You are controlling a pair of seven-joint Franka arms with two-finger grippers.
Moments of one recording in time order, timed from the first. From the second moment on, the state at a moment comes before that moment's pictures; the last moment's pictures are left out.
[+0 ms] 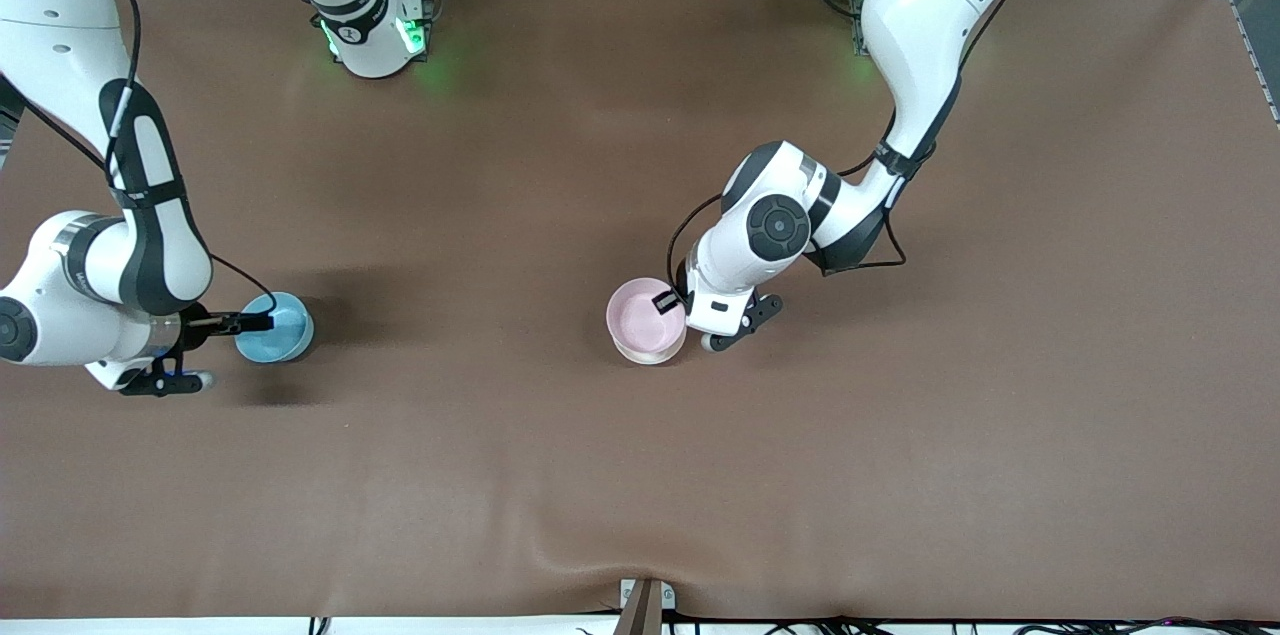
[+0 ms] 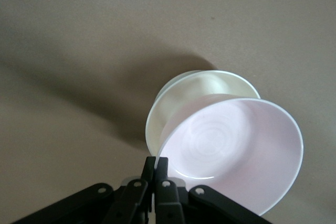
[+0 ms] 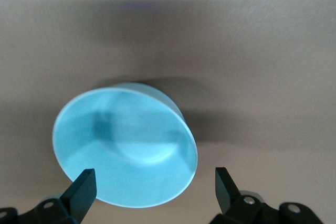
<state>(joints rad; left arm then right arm) -0.42 0.70 -0.28 -1.57 -0.15 2.34 -1.13 -0.13 0.61 -0.10 -1.71 0.08 2.01 -0.33</state>
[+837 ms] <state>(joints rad) -0.41 0.66 -0.27 -1.52 -0.15 2.28 -1.14 -0.16 0.61 -0.09 -1.81 0.08 2.13 -0.40</state>
